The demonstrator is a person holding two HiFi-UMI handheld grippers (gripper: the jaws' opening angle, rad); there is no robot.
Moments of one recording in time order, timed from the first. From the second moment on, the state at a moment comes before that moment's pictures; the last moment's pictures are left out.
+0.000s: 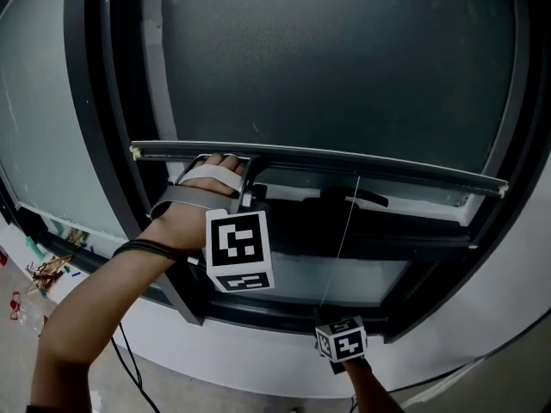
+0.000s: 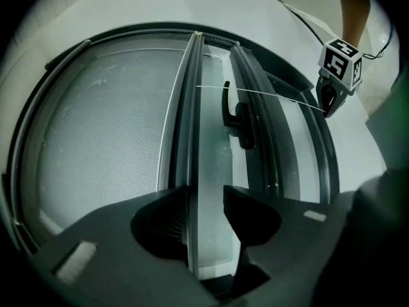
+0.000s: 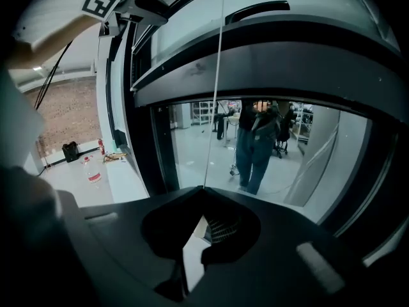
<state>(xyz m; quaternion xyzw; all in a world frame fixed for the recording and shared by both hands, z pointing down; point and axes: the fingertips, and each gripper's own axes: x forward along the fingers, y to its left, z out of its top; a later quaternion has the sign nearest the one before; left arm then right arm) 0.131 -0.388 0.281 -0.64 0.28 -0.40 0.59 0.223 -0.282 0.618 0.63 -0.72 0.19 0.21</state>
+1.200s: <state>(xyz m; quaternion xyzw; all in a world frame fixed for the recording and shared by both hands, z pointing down) 0.124 -0.382 0.417 -0.66 0.25 -0.45 0.55 0.191 -0.221 0.746 0.58 -0.68 0.30 0.32</state>
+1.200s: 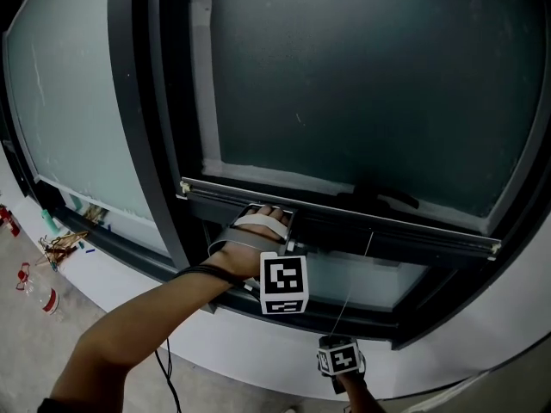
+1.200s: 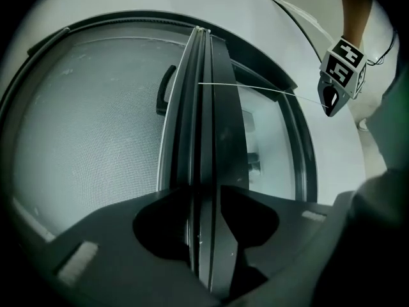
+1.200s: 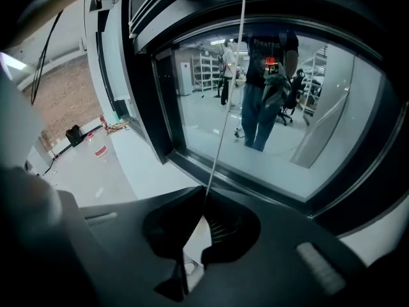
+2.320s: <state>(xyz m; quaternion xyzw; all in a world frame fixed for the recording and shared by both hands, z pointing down) 0.127 -0.377 0.403 -0.66 0.28 -0.43 0.55 0.417 -0.226 0.379 0.60 -0.51 -0.24 0.57</state>
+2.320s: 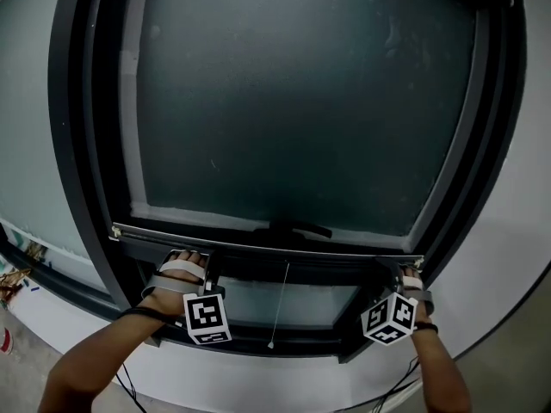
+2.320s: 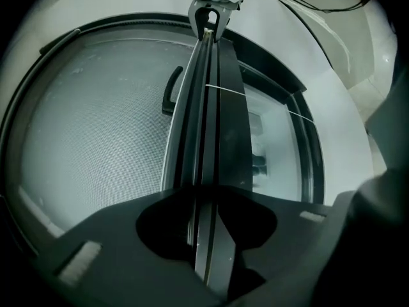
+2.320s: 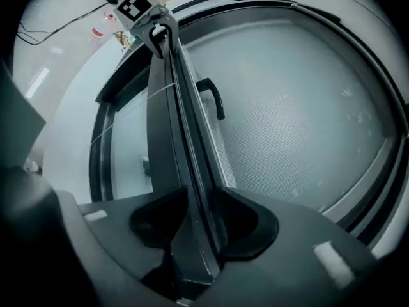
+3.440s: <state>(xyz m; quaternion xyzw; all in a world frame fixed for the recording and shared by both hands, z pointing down) 0.125 -0.386 0.409 -0.67 0.24 -0.45 0.53 0.400 -0.250 0.406 0.57 -0.52 -0.20 0.61</state>
